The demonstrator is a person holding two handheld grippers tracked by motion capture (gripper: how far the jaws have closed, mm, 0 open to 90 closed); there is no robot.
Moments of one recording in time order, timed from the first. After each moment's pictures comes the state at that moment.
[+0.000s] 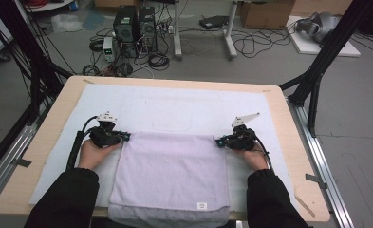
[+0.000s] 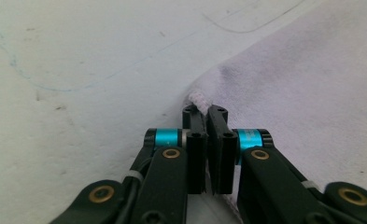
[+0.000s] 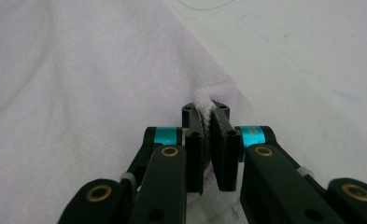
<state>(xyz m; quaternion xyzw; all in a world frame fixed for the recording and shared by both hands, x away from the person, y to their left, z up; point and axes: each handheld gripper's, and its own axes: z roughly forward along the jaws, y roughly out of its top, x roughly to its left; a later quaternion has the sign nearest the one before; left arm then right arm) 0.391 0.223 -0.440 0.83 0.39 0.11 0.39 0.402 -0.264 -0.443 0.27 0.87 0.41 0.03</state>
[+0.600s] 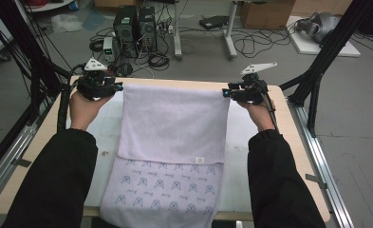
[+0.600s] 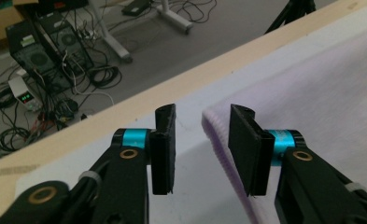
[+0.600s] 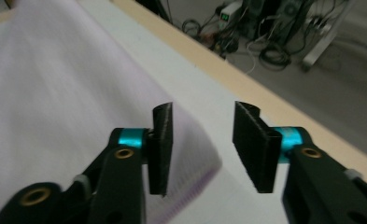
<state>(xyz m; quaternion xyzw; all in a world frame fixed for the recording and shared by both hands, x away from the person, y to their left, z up) 0.440 0.230 -0.313 0.77 0.40 0.27 0.41 0.463 -0.264 -0.308 0.32 0.82 0.43 0.18</state>
